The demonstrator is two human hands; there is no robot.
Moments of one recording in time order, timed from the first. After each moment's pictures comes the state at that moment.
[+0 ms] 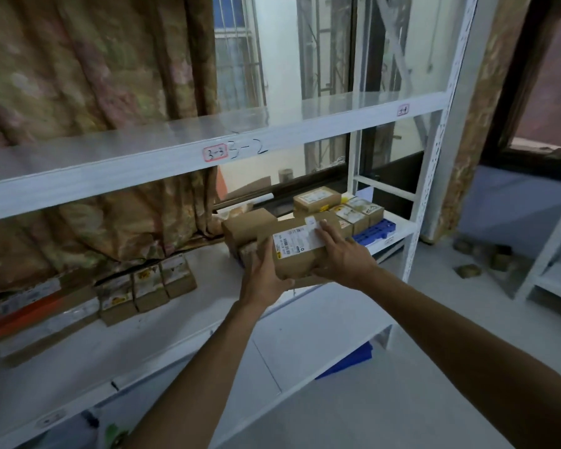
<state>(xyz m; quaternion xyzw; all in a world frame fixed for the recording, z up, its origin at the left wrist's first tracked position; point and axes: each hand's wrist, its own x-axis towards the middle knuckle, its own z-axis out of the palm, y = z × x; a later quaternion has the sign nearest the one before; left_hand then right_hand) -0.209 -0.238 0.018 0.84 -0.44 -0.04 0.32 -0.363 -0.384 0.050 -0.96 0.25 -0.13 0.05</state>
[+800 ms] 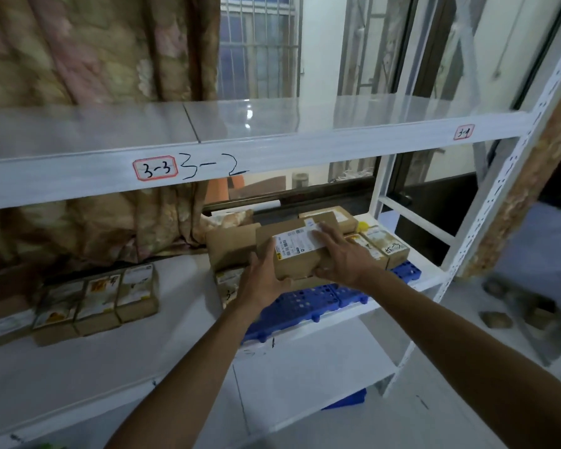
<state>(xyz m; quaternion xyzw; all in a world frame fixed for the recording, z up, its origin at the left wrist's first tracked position) -0.127 -0.412 0.002 0.87 -0.36 -0.08 0.31 -0.253 -0.589 0.043 -0.98 0.16 -0.09 0.07</state>
